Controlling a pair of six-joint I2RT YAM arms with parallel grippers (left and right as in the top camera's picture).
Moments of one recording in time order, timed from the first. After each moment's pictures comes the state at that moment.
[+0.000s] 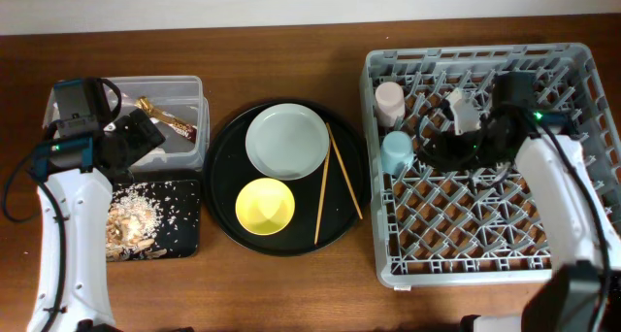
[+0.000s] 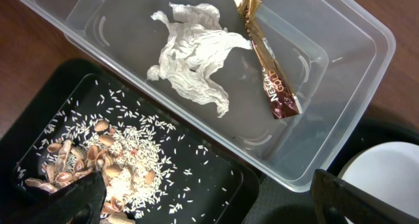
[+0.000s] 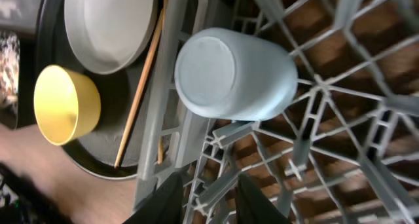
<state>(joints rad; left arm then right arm) 0.21 1.47 1.32 -0.89 -0.12 -0.41 -0.11 1.56 1.25 -0.99 -0.55 -0.18</state>
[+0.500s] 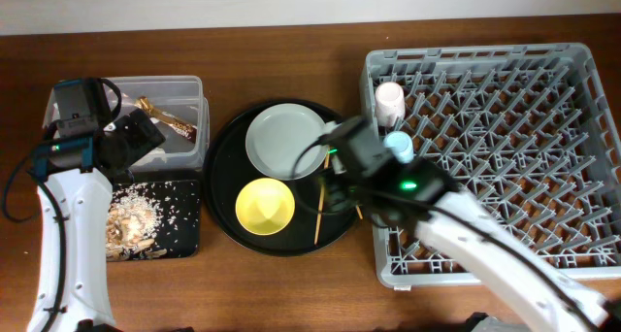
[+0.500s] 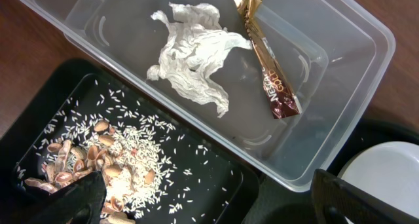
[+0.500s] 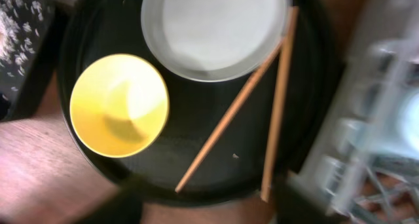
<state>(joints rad) 0.21 1.47 1.32 -0.89 -0.12 -0.41 0.72 1.46 1.27 -0.84 0.05 0.31</state>
